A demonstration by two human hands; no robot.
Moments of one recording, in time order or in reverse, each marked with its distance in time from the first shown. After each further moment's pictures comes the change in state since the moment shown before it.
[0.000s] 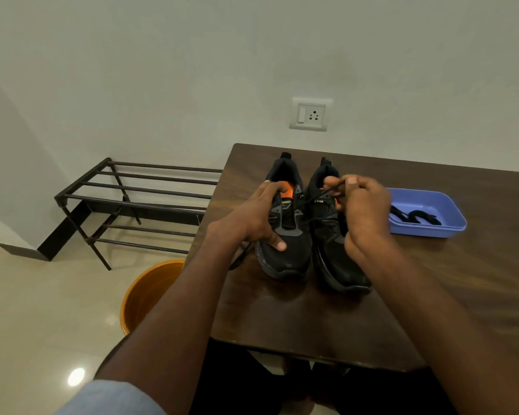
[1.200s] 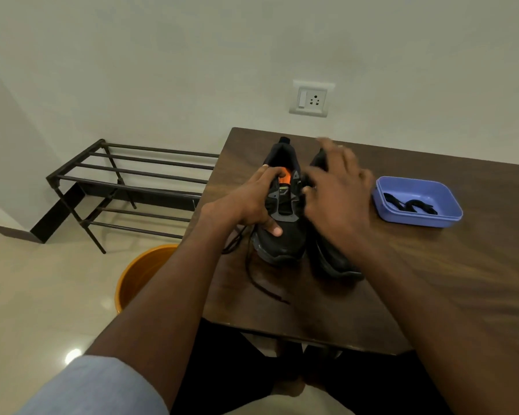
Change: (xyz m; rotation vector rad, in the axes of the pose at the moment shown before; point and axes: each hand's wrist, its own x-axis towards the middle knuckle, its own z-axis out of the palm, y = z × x) left_hand 0.006 -0.007 0.001 0.027 0.000 0.032; right_hand -0.010 0.008 0.003 -1.340 -0.212 -0.779
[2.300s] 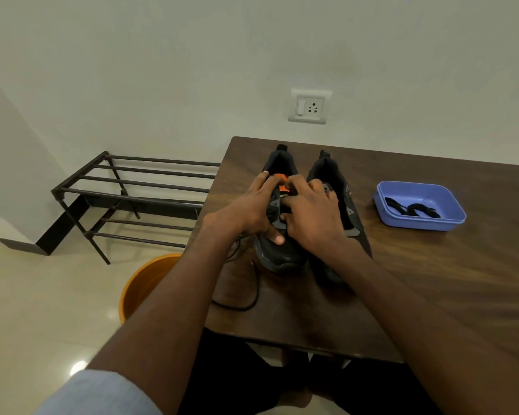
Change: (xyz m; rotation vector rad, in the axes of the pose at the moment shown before) left_hand -0.008 0.009 -0.003 0.066 -0.027 -0.046; right_hand 0.003 -0.017 0.032 -0.012 -0.205 -0.126
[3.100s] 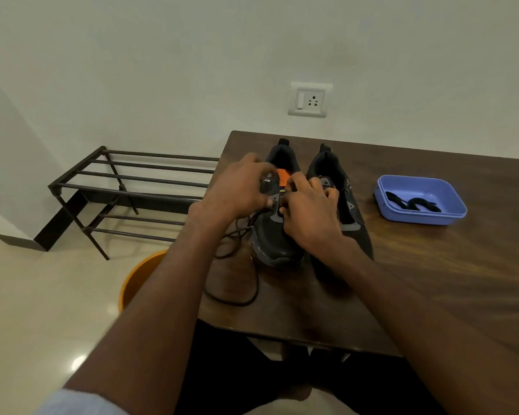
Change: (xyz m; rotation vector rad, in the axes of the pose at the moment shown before) left_hand -0.014 0.014 -0.029 0.193 0.239 -0.018; right_hand -0.004 -0.010 0.001 0.029 -0.018 0.058
